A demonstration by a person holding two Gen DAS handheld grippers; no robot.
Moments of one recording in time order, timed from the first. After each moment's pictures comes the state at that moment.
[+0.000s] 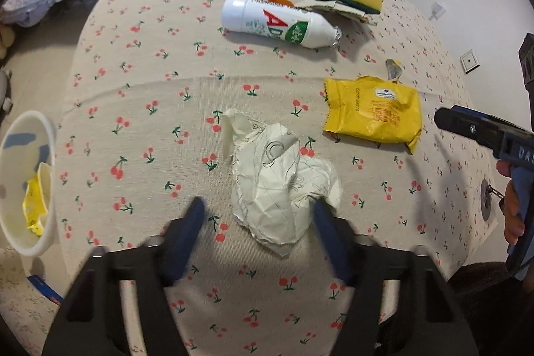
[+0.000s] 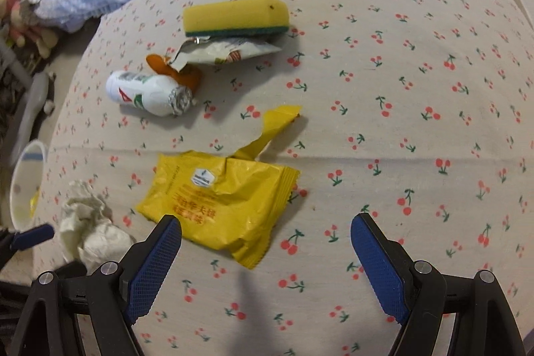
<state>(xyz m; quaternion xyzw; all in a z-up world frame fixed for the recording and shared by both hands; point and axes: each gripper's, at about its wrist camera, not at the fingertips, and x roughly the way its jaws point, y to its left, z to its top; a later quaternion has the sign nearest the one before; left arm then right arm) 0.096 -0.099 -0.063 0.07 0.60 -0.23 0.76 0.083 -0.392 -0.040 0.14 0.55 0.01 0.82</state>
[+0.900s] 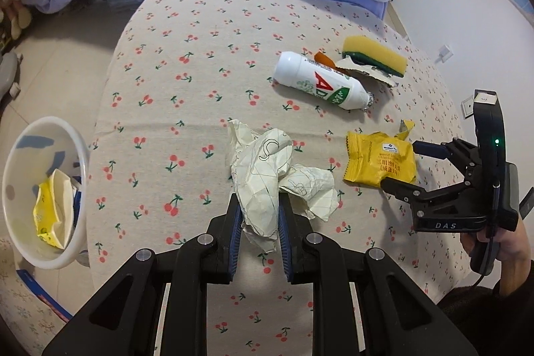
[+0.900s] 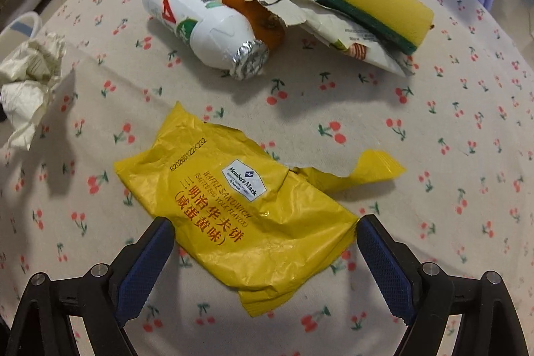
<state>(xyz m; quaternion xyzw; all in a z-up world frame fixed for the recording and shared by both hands) 0.128 -0.056 -0.036 0.00 0.57 -0.21 0.79 0.133 -0.331 -0.083 -0.07 0.58 0.11 0.80</state>
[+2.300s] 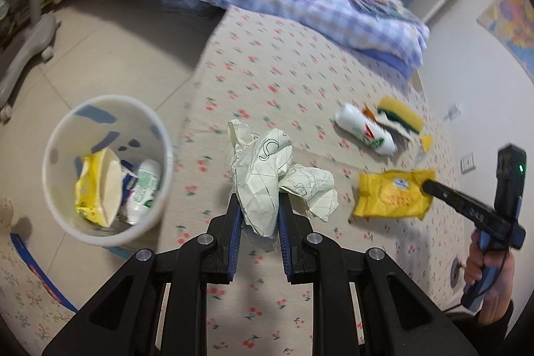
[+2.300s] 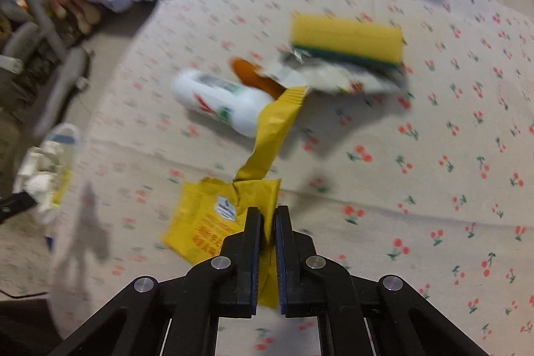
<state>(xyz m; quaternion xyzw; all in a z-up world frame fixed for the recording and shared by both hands) 0.125 0.052 -0.005 -0.10 0.54 -0.15 0.83 0.122 -0.336 -0.032 0.12 0.53 0.10 0.83</state>
